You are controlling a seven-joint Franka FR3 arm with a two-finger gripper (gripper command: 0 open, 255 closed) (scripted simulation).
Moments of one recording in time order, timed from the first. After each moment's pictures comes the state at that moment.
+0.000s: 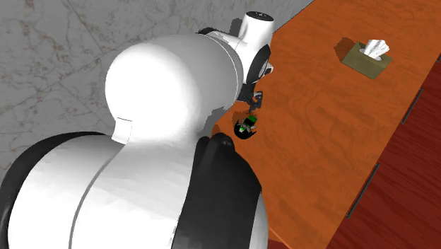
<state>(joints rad) -0.42 0.76 -0.30 -1.47 0.27 2.01 -0.23</state>
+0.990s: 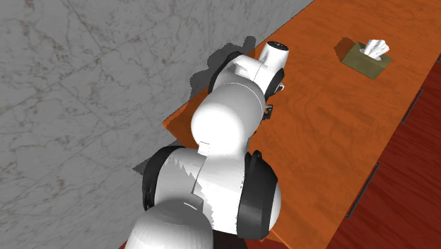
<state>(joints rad) -0.59 1.21 -0.27 -0.94 0.33 1.87 -0.17</state>
